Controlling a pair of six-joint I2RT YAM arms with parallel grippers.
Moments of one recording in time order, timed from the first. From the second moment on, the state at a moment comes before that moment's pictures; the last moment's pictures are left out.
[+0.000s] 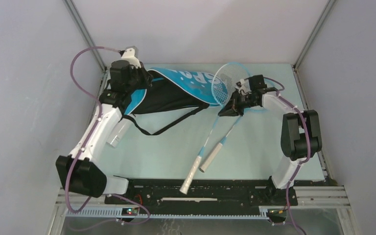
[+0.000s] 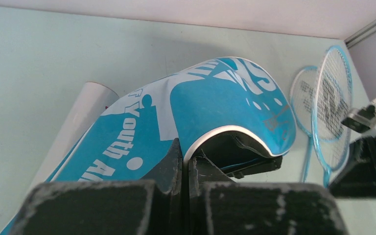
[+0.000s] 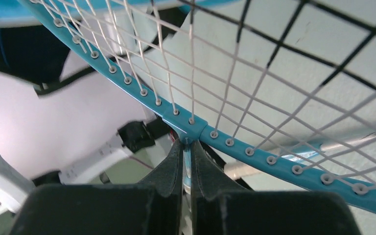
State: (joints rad) left arm -0.19 1.32 1.28 -0.26 0.10 -0.30; right arm 0.15 1.80 1.27 -0.51 -0.89 0.63
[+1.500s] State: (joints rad) left arm -0.32 1.36 1.15 -0.15 0.12 -0.39; right arm 0.44 1.92 1.37 -0.50 -0.81 0.73
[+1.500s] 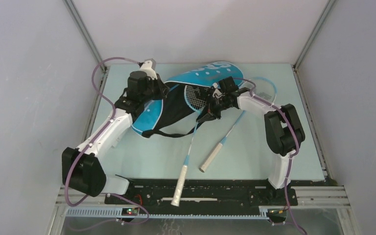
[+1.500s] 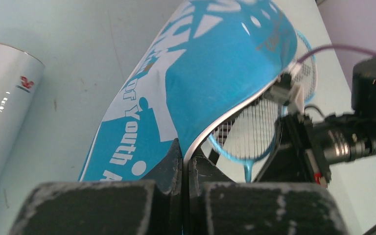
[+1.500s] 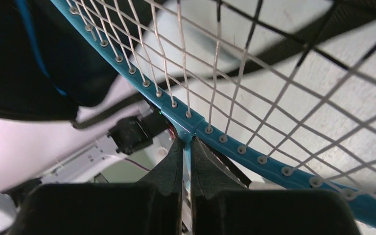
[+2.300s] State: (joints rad) left arm -0.51 1.38 1.01 -0.13 0.18 0.02; right arm 0.26 2.16 1.56 -0.40 -0.90 0.93
